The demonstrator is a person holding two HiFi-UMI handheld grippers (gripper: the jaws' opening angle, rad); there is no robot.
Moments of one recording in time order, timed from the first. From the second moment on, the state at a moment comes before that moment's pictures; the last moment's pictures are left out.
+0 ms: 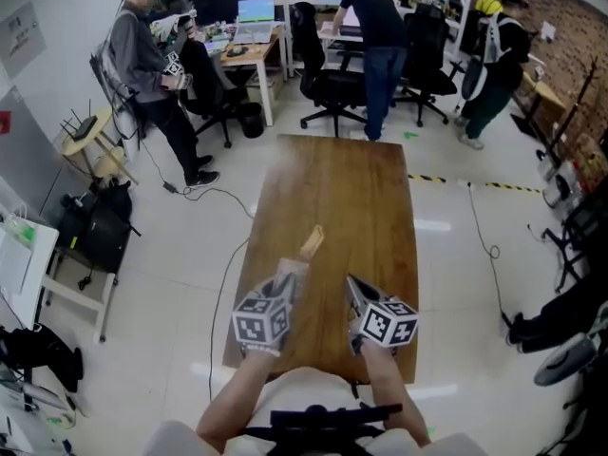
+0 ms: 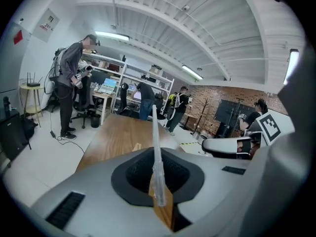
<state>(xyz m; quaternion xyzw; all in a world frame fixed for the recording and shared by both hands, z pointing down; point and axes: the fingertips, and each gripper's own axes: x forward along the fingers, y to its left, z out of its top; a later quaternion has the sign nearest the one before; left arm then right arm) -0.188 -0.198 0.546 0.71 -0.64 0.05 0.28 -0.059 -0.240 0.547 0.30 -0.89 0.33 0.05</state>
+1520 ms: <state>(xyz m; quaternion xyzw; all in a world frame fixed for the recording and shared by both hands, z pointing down) -0.242 -0.307 0.558 0.72 -0.62 0.11 0.28 -0.076 -0.270 0.565 0.31 -0.88 0.35 0.04</state>
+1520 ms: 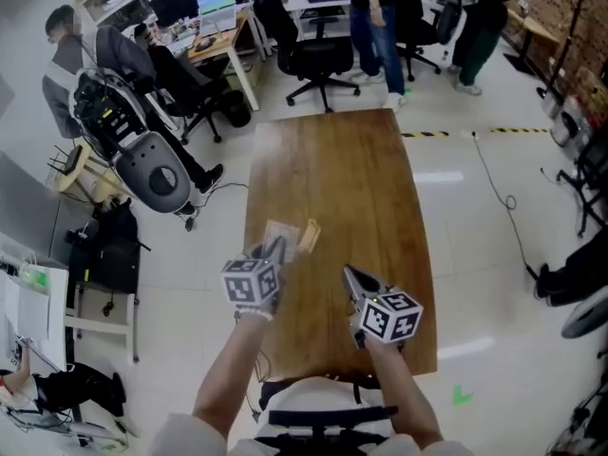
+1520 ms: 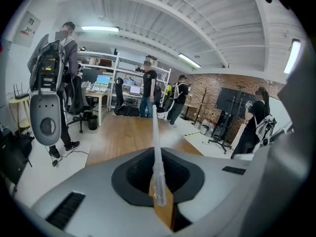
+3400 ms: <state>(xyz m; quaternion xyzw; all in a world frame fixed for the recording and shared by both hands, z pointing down) -0.228 -0.385 0.638 0.73 -0.58 0.20 0.32 -0.061 -0.286 0.606 0.34 -0.85 0.41 0.04</state>
